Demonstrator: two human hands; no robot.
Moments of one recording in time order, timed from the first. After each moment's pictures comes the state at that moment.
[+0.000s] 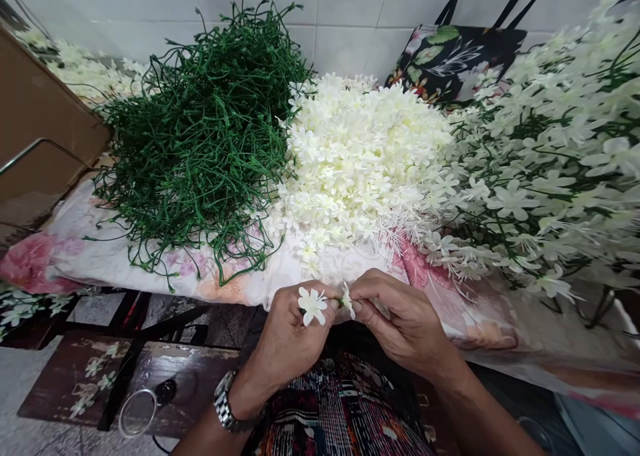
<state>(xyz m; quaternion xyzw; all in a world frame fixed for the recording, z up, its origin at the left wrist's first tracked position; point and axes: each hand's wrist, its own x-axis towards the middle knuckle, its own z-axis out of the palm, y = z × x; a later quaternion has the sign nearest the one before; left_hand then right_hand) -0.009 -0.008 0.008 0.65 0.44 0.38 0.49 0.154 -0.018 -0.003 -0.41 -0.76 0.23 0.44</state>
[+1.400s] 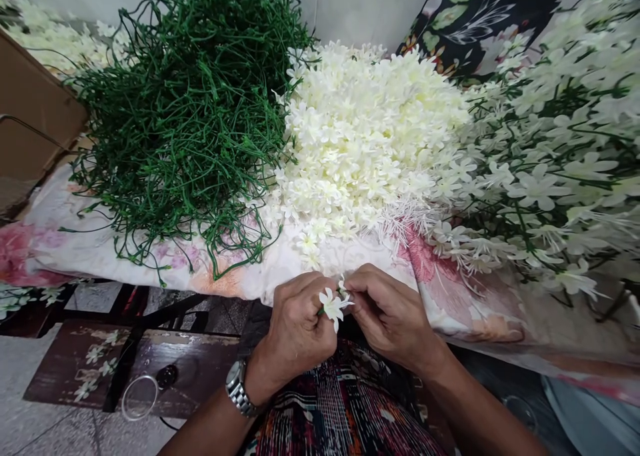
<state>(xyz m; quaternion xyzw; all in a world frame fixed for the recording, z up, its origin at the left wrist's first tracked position) -0.004 -0.004 -0.011 0.80 0.40 0.40 0.23 0.146 -0.020 -0.019 -0.43 -0.77 0.21 0.43</state>
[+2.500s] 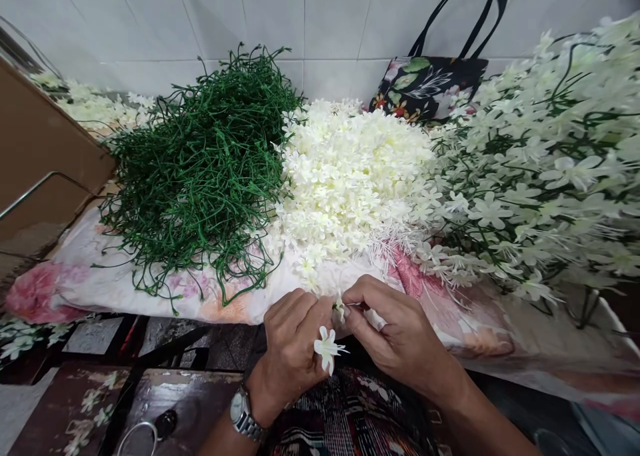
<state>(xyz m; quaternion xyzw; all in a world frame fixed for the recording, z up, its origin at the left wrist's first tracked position) -0.015 -0.004 -0.004 0.83 0.34 0.42 0.08 0.142 -0.017 0.009 -0.46 -0.76 0.20 0.40</state>
